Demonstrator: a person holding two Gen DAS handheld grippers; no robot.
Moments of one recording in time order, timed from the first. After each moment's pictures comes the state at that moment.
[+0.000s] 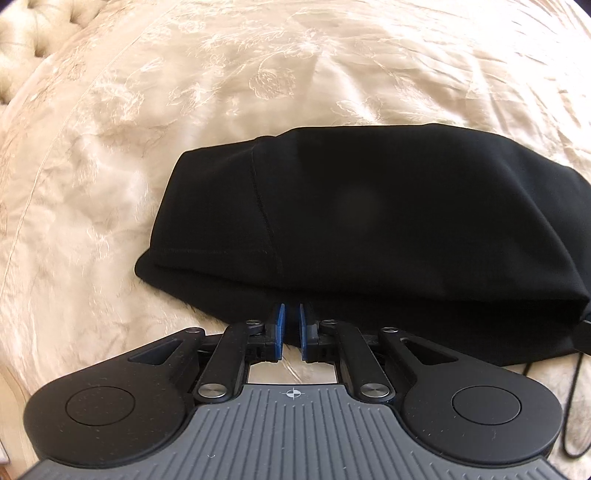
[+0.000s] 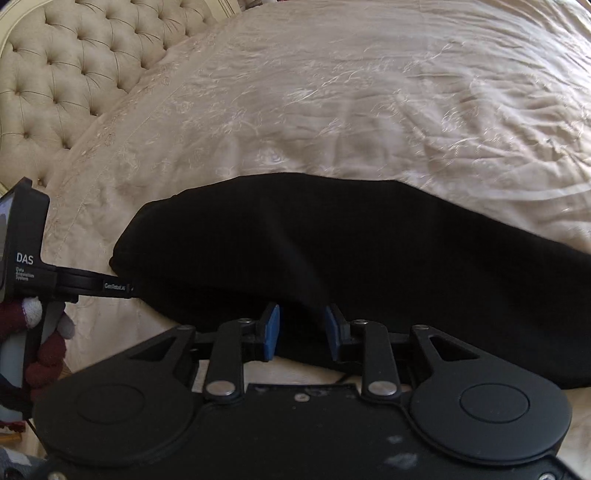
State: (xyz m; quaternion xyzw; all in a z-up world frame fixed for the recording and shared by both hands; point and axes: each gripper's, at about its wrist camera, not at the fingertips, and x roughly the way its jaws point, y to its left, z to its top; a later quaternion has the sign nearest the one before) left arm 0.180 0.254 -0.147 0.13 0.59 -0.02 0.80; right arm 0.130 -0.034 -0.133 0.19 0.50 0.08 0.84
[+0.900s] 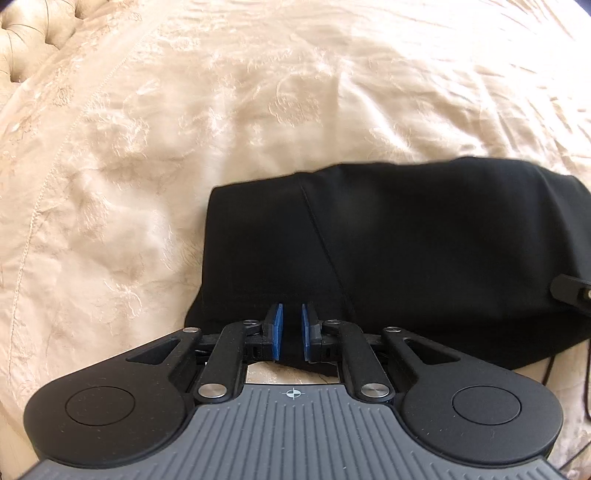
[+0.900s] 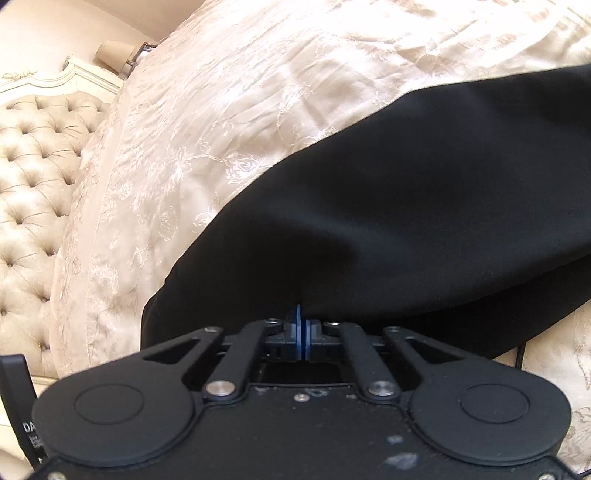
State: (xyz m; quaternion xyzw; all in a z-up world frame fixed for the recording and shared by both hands) left arm 0.208 0.296 -0.118 0.14 0.57 -0.07 0.80; right arm 0.166 0.015 -0.173 0.42 0.48 -0.06 0.77
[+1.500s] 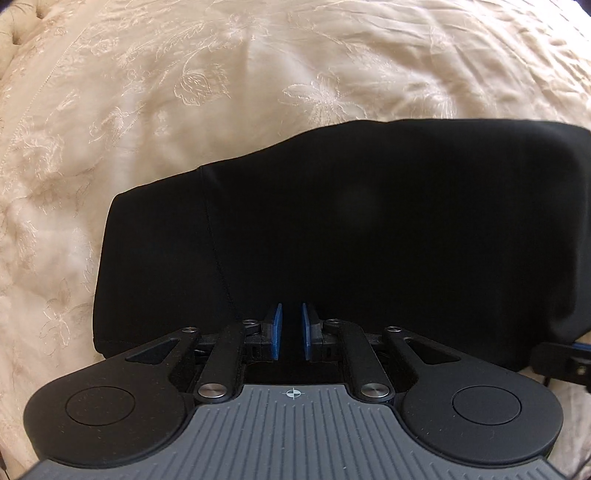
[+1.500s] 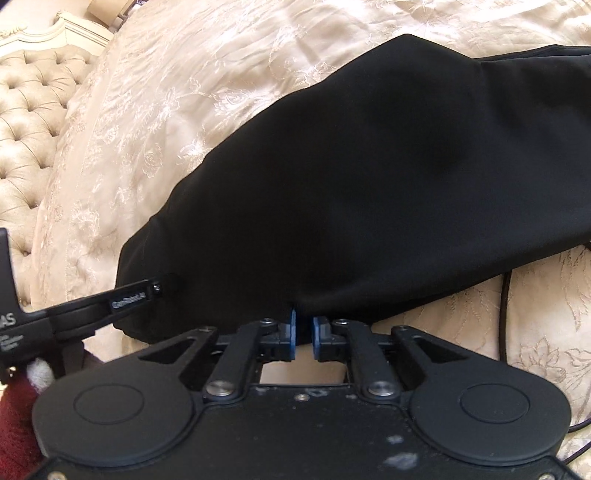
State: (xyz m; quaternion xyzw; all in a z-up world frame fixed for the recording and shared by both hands) left arm 0.209 0.243 -0.178 0.20 0.60 -0.12 0.76; right arm 0.140 0.035 -0.175 0.39 0.56 -0.05 0.73
